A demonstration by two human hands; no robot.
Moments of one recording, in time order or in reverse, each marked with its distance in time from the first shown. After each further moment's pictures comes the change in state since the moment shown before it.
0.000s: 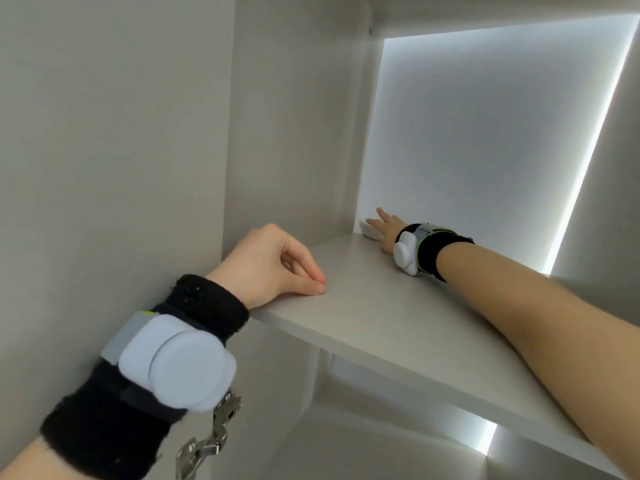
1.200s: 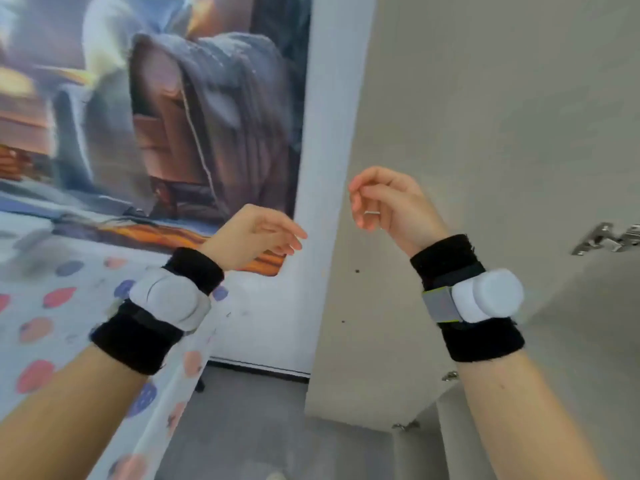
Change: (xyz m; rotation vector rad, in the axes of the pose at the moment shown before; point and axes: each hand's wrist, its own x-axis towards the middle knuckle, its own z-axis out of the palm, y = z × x) left_hand -0.548 0.058 -0.025 -0.020 0.643 -0.836; right_hand -0.472 -0.386 0.080 1.603 -0.891 -1.243
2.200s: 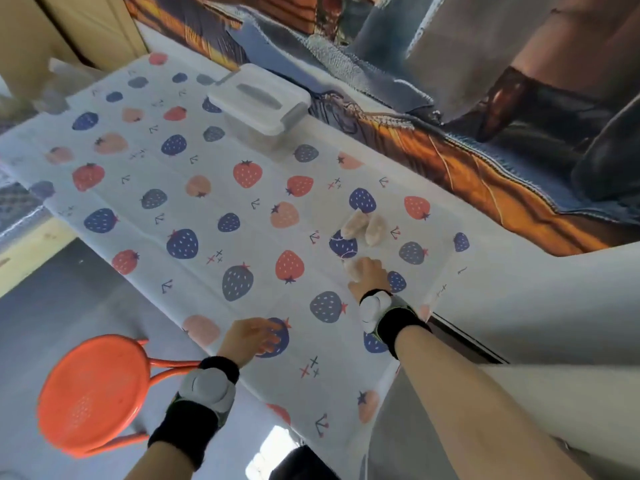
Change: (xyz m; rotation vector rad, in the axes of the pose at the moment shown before) left_hand -0.403 -0.374 -0.193 -0.509 0.739 -1.060; right_hand 0.106 0.399 0.508 -1.071 -0.521 0.644
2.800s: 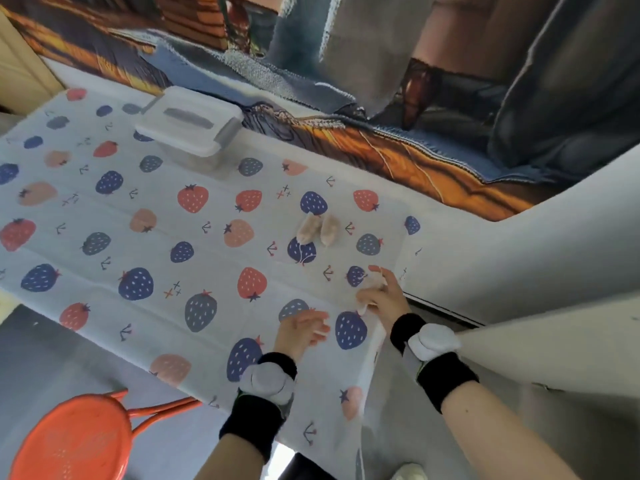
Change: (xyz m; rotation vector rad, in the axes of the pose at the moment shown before) left_hand -0.007 0.049 0.122 0.021 -0.236 0.004; right_hand -0.072 0.079 -0.026 1.378 0.092 0.139
